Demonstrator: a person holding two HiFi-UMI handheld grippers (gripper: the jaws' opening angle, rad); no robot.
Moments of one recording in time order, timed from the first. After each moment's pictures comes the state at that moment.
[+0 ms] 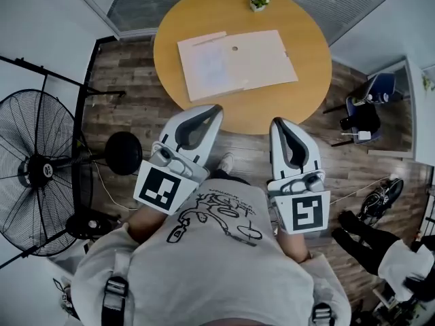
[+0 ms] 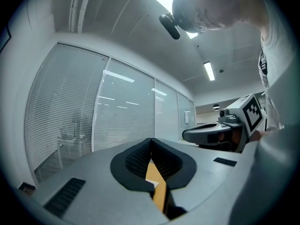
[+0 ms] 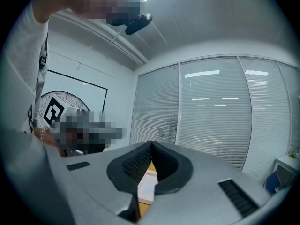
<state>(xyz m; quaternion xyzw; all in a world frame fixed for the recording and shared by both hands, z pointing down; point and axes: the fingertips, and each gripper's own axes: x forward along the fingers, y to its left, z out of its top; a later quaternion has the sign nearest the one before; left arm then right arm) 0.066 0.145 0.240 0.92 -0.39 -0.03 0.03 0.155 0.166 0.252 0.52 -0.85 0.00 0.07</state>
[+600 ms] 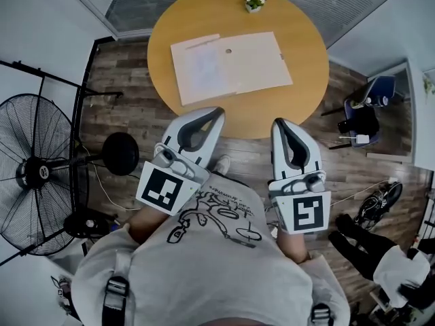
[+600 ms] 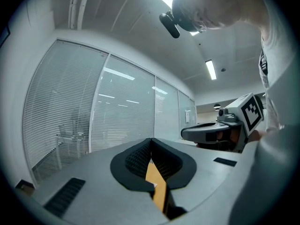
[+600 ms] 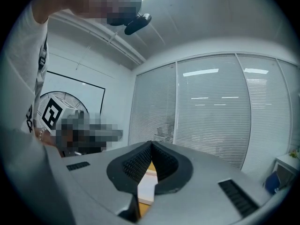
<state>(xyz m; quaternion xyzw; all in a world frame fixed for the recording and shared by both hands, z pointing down) 0.110 0.122 0.249 0.92 -0.39 -0.03 0.03 0.199 0.142 0.260 0.52 -0.85 0.00 0.07</state>
